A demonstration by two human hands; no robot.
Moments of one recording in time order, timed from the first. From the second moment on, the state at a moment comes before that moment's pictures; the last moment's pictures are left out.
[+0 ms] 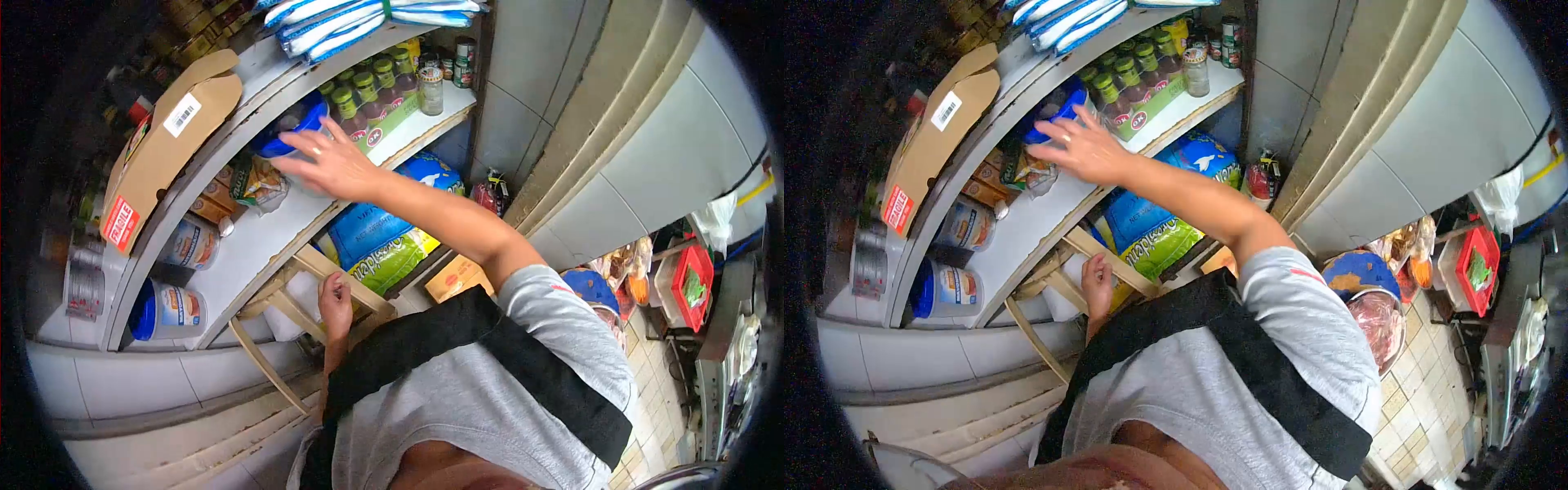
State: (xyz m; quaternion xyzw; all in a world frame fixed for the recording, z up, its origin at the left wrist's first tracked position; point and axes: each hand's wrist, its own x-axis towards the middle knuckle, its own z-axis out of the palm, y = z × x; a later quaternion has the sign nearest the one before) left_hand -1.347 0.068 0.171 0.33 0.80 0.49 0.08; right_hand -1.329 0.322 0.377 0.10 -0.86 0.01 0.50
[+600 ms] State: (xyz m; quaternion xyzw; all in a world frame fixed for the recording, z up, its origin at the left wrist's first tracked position) left_hand -1.430 0.038 0.497 0.31 0.77 0.13 -0.55; right_hand -1.029 0.427 0.114 -0.12 -0.96 0.11 -0.24
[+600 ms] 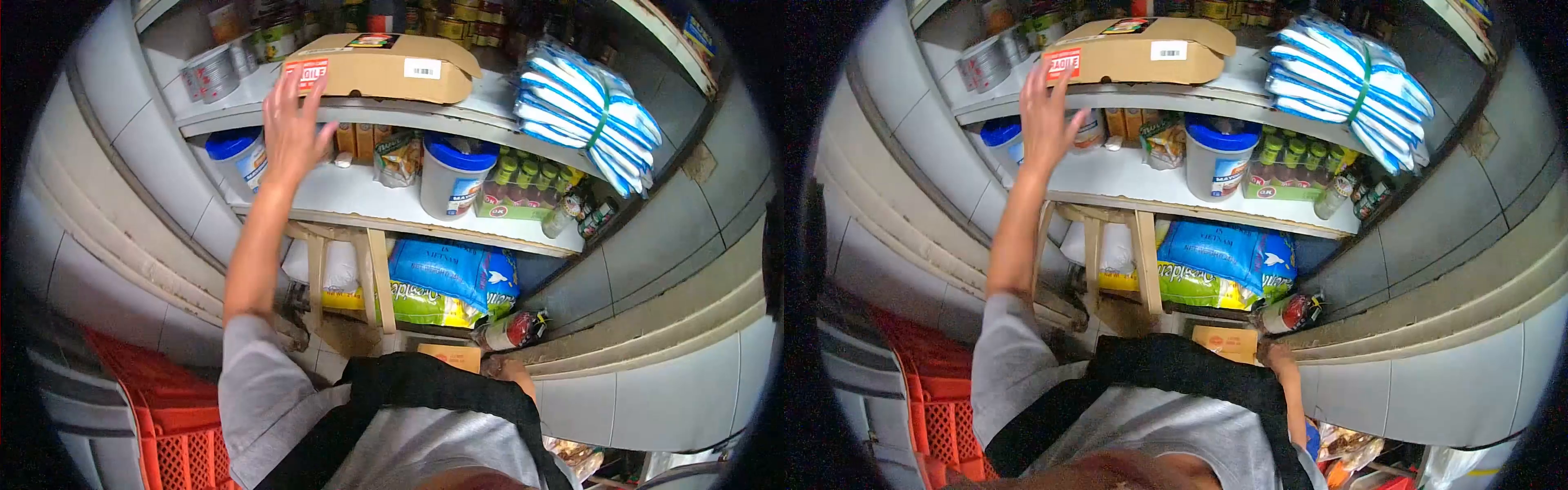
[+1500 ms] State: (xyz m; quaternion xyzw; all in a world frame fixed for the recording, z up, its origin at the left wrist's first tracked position) left_hand -1.611 0.008 0.564 0.25 0.79 0.56 0.03; right_hand -1.175 0.378 0.523 -0.05 -0.93 0.01 0.37
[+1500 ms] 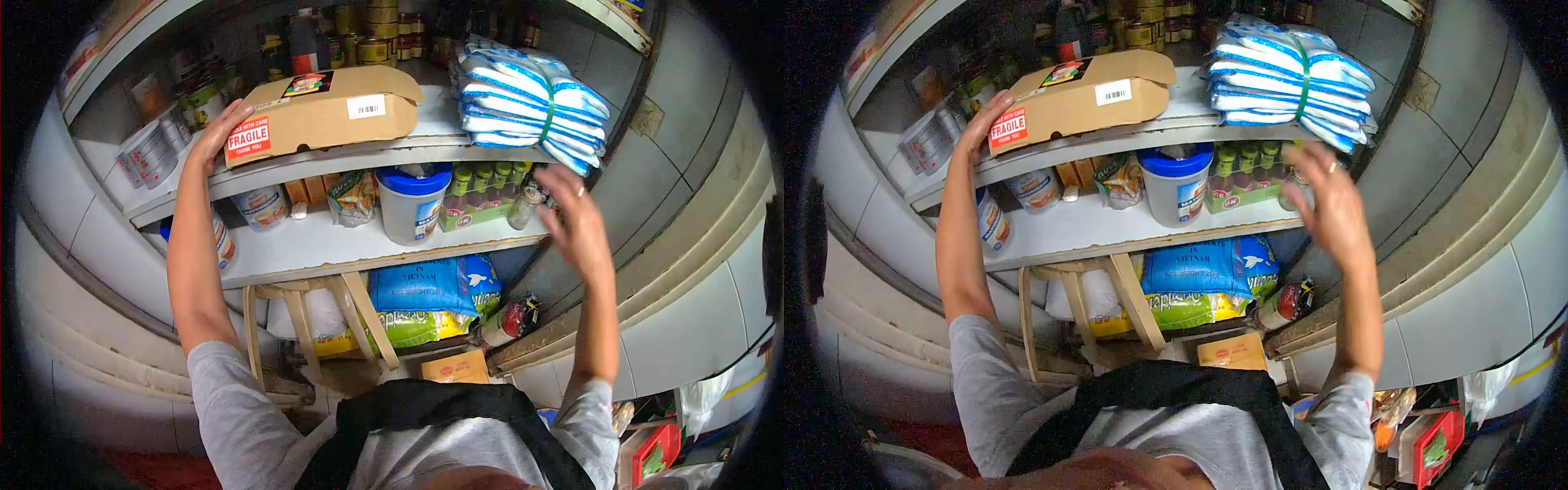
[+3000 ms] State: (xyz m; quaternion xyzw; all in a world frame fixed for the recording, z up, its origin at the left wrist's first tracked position) left_hand -1.717 -0.194 0.342 -0.25 0.65 0.63 -0.34; right_hand -1.305 0.542 0.587 -0.14 -0.84 -0.24 0.46
